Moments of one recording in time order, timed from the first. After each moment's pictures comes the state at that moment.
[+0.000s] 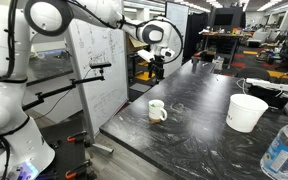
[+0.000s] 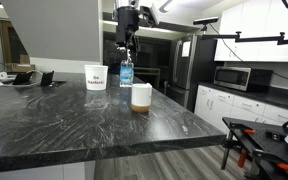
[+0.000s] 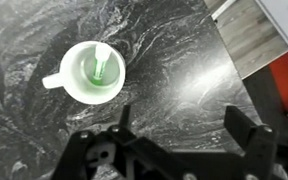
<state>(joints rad) 0.07 0.43 0.02 -1.52 0.08 1.86 0.07</state>
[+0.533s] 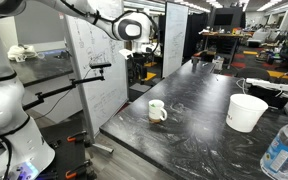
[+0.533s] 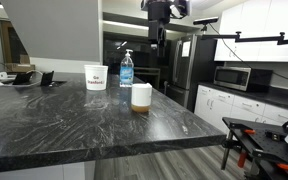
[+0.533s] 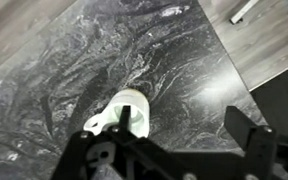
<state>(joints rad) 0.10 0.07 0.02 -1.98 -0.04 1.99 0.21</state>
